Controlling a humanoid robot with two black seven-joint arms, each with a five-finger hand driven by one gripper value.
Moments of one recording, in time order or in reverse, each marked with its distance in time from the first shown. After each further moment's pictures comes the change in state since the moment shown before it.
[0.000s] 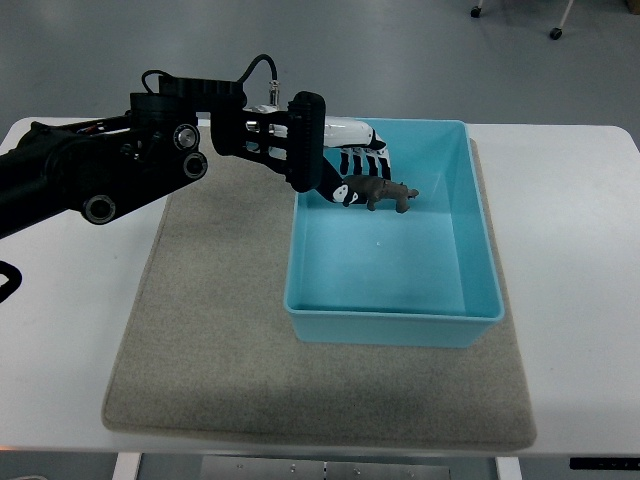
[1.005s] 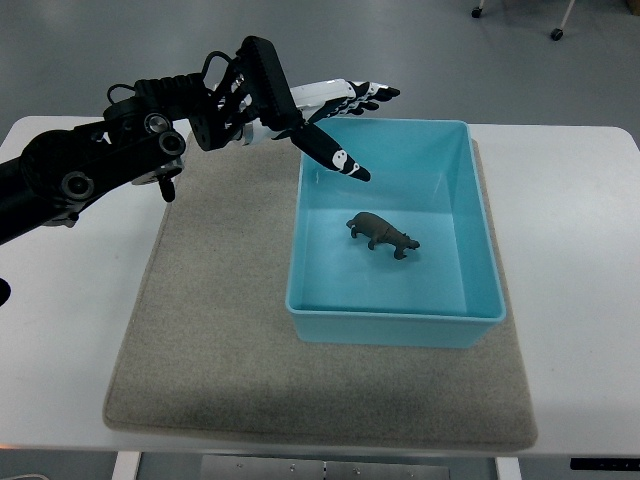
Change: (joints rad) left arm 0.051 0.084 -0.042 0.018 -0.592 0.092 -0.015; right arm 0.000 0.000 0.000 0.000 0.000 0.000 0.000
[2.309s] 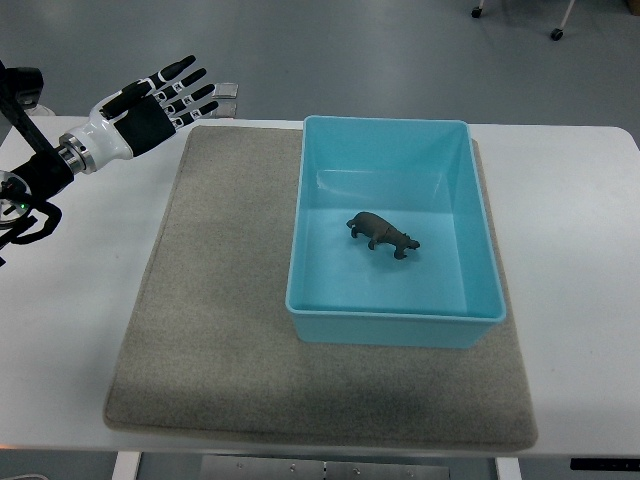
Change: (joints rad) left arm 0.265 0.181 -0.082 0.264 -1.293 -0.338 0.196; right arm 0.000 0.000 0.000 0.000 0.000 0.000 0.000
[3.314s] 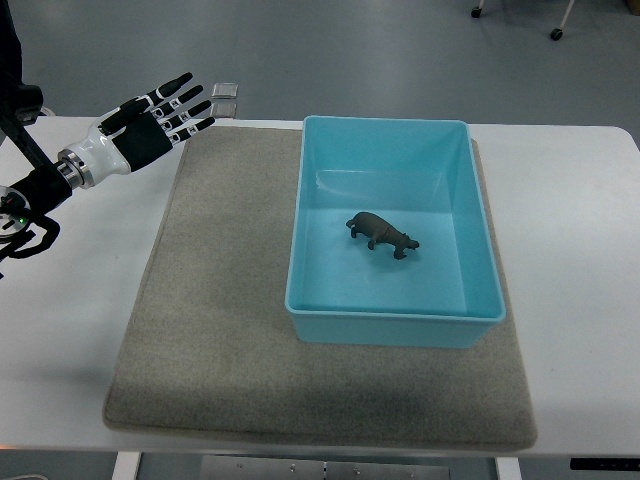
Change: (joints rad) left arm 0.045 0.006 -0.012 -0.010 0.020 0.007 -0.007; right arm 0.000 0.000 0.000 0.000 0.000 0.000 0.000
